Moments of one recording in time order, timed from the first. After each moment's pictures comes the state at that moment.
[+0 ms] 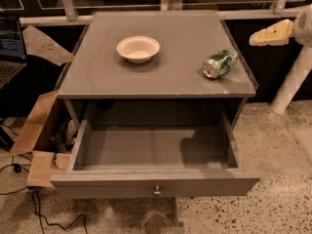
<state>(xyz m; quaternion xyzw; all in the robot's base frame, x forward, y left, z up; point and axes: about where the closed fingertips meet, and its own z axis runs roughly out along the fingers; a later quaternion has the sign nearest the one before) 0.629 -0.369 0.952 0.07 0.93 0.01 0.37</state>
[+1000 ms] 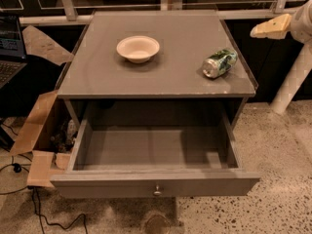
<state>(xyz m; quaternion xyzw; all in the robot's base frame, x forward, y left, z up) 0.644 -0.380 0.943 0.20 0.92 0.04 0.33</state>
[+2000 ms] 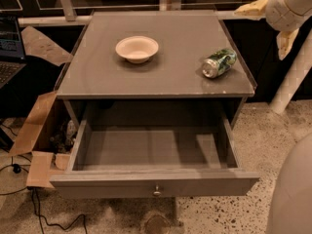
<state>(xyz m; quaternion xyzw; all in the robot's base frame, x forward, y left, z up) 0.695 -0.320 0.948 0.35 0.89 0.16 0.26</state>
